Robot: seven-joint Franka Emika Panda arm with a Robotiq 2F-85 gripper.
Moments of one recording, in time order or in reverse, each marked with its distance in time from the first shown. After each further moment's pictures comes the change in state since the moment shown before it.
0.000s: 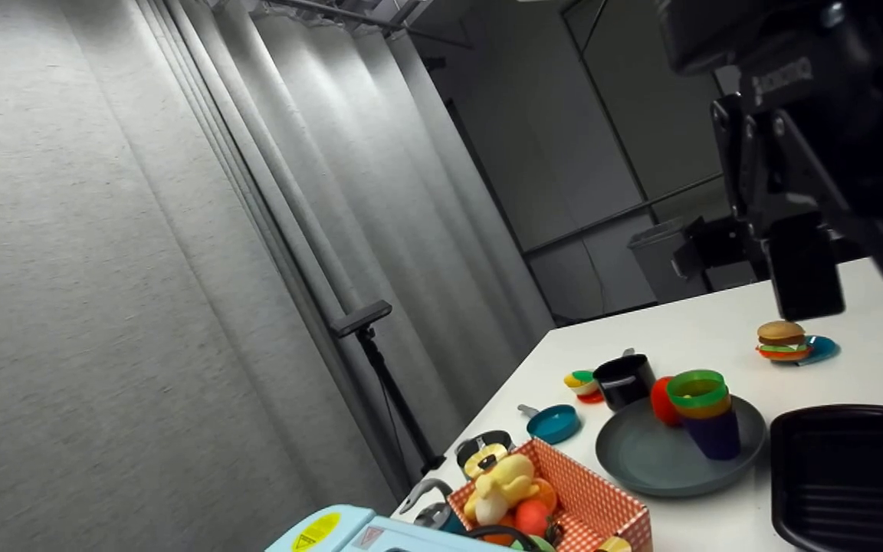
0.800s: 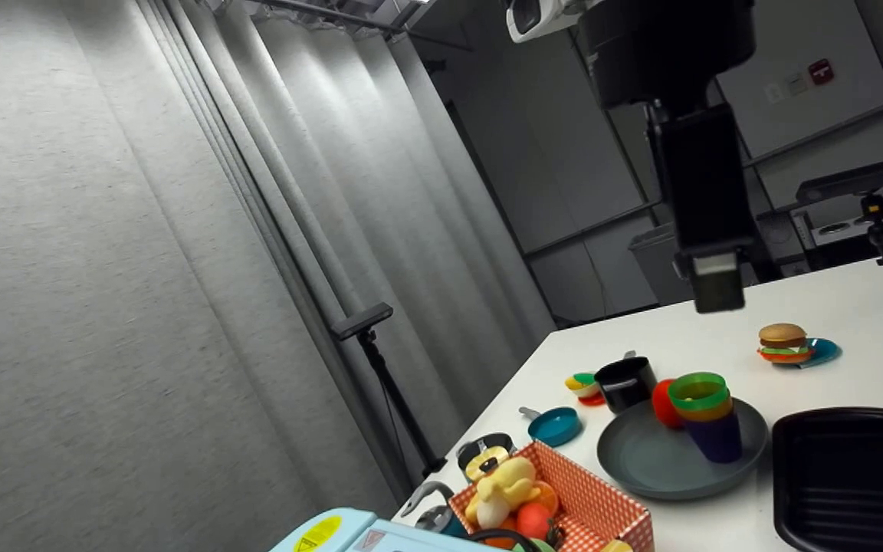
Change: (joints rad) arm -0.070 -0.007 -0.118 0.002 -0.202 0.002 0.004
